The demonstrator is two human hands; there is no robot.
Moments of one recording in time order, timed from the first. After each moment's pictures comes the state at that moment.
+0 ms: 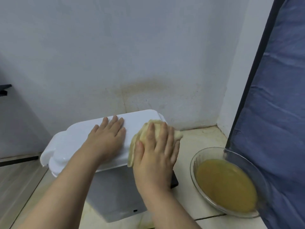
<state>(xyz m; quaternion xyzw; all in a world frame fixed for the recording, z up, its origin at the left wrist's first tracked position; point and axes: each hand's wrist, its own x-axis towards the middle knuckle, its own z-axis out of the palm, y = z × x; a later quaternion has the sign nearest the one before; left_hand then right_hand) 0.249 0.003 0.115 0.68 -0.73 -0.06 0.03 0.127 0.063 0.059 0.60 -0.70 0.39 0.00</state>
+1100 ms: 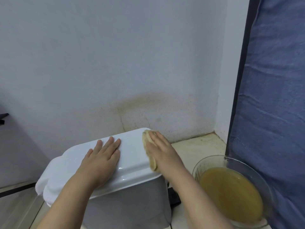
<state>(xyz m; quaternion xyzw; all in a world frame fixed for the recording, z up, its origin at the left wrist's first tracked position) 0.260 0.009 0.119 0.66 -0.74 -0.09 0.04 0.067 0.021 0.081 0.58 -0.52 0.48 -0.40</state>
